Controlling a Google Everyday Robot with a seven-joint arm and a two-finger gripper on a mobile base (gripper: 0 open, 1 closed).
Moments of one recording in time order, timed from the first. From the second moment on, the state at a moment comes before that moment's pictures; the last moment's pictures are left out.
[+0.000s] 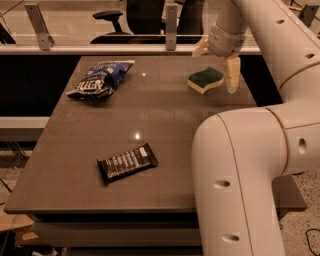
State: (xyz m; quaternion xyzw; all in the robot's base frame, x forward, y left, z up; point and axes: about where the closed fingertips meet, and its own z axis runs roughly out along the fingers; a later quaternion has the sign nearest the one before) arm 0.714 -0.180 0.855 -0.85 0.51 -0.01 0.09
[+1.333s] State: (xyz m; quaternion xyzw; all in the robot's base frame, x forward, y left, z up) arm 0.715 -0.173 0.824 -0.86 0.50 0.02 0.08
